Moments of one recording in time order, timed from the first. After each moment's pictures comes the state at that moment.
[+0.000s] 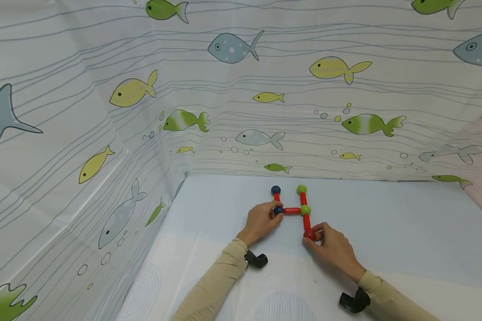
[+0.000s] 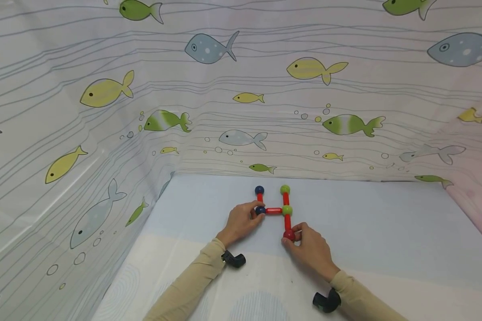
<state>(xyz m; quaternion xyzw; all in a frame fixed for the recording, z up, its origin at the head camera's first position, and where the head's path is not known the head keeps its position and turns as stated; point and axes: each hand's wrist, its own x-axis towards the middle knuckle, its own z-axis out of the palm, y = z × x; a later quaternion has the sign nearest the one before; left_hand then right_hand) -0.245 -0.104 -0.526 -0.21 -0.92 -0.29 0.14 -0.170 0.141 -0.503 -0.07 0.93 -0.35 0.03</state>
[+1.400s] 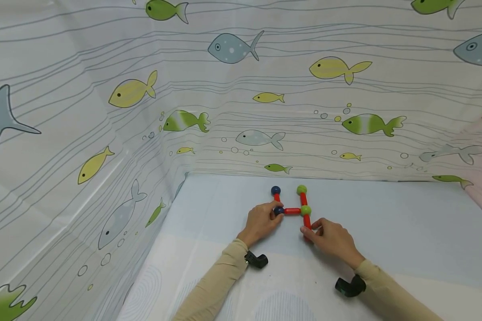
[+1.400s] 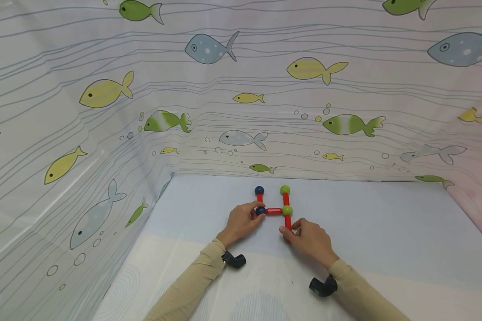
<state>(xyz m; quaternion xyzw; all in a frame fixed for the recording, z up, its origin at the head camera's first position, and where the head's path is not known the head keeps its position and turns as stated) -0.245 -0.104 -0.527 -0.22 -0.92 -0.29 0.14 -0.191 0.143 -0.492 -0.08 0.94 -0.31 0.07</state>
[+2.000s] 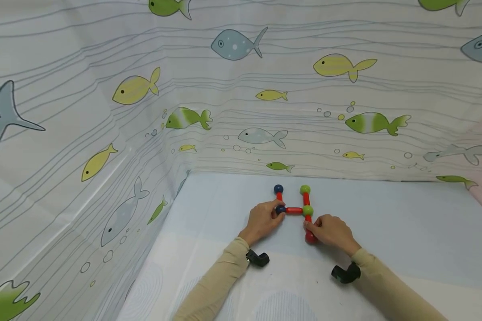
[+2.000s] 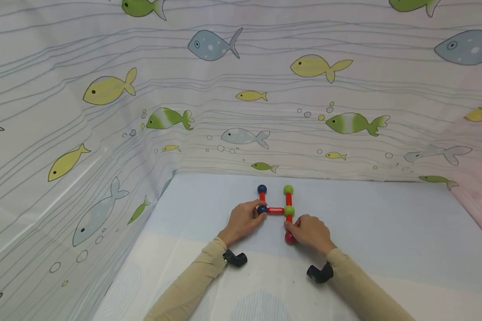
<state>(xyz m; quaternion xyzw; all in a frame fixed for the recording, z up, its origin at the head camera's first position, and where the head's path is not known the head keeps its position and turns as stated) -0.244 -0.104 -0.526 -0.22 -0.92 -0.28 0.14 -0.215 0.141 -0.491 -0.07 0.95 -0.27 0.12</state>
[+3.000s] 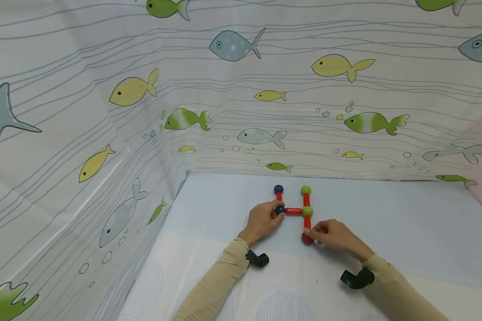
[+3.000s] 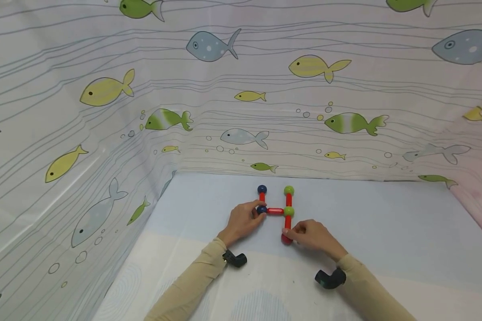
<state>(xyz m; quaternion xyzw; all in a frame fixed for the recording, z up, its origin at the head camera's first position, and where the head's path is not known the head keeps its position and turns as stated) -0.245 -0.103 -0.528 -0.22 -0.92 -0.28 0.14 -0.208 0.157 -0.493 -0.10 0.91 -0.35 0.19</state>
